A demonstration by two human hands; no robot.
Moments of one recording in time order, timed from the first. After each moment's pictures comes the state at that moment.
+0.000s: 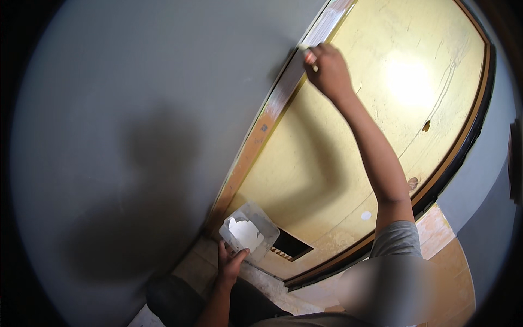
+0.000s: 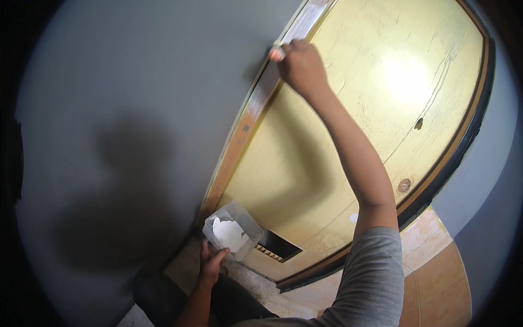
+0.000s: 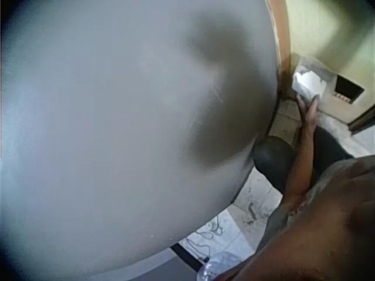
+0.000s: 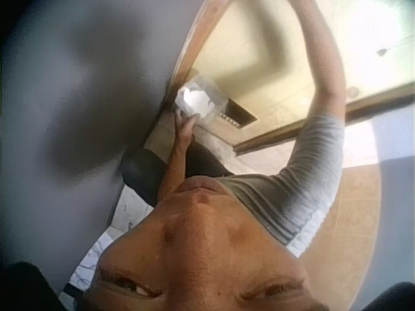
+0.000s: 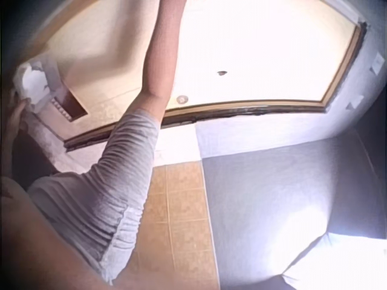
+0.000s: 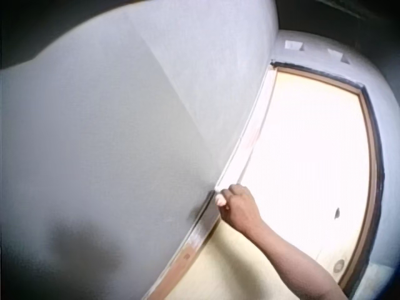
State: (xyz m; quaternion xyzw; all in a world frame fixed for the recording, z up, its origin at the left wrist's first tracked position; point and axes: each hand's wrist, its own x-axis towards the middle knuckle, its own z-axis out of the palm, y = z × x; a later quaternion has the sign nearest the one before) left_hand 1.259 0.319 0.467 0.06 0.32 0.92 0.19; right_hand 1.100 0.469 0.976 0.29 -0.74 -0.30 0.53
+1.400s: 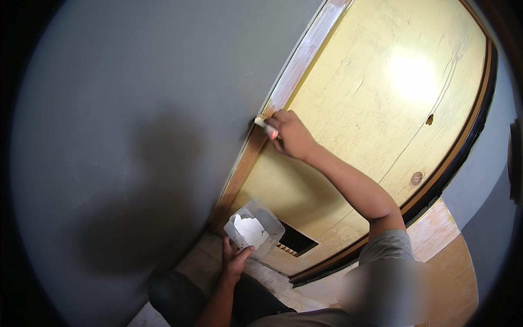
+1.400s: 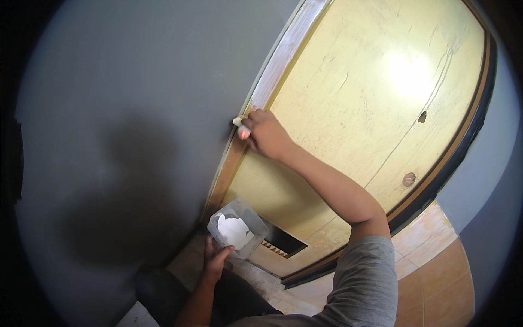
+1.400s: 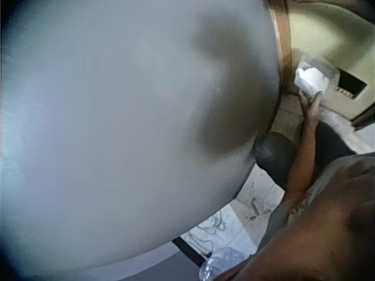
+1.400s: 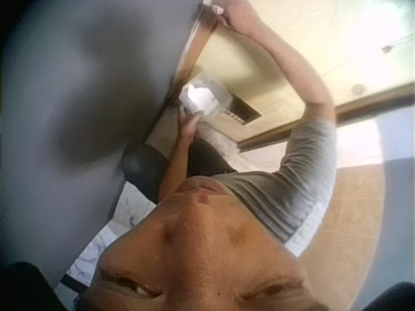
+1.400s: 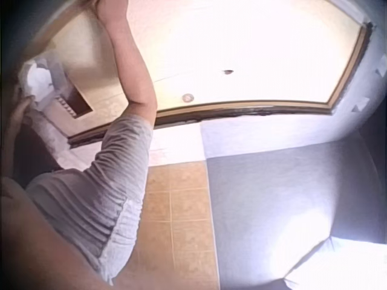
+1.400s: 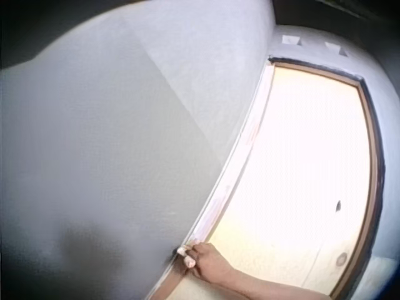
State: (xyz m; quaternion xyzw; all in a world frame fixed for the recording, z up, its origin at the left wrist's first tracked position) left_hand 1.254 0.318 0.460 0.07 0.35 0.91 0.20; right_hand 1.108 0.487 0.806 0.32 -0.88 -0.17 0.31
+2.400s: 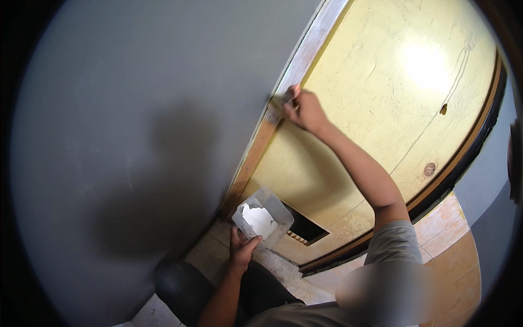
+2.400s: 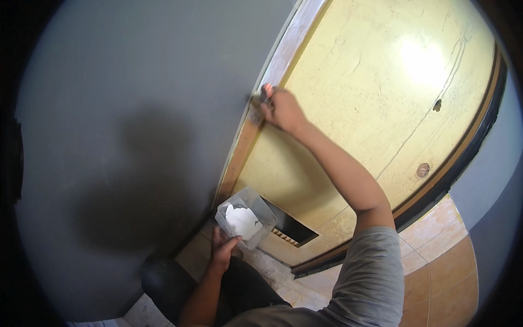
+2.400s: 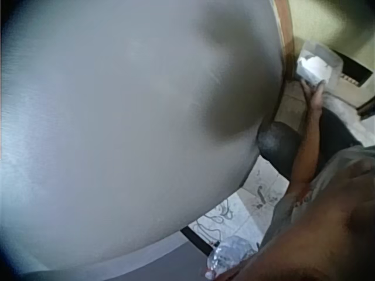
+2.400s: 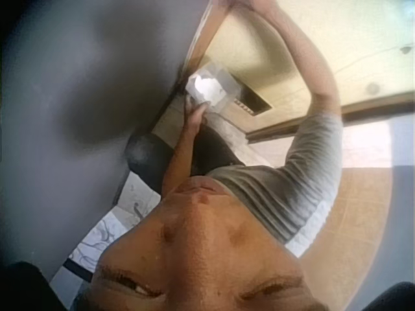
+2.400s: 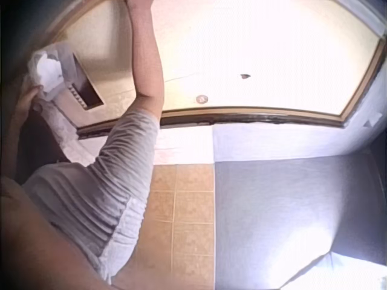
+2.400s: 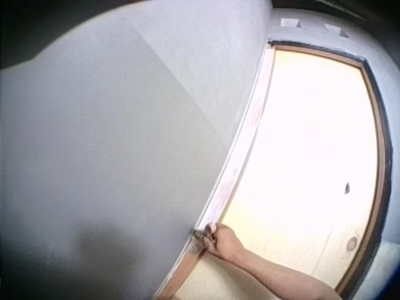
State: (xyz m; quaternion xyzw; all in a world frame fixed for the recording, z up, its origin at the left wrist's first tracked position) left_hand 1.251 0.320 0.465 0.07 0.33 0.92 0.21; right_hand 1.075 0.525 0.815 0.20 -0.92 -0.01 0.33
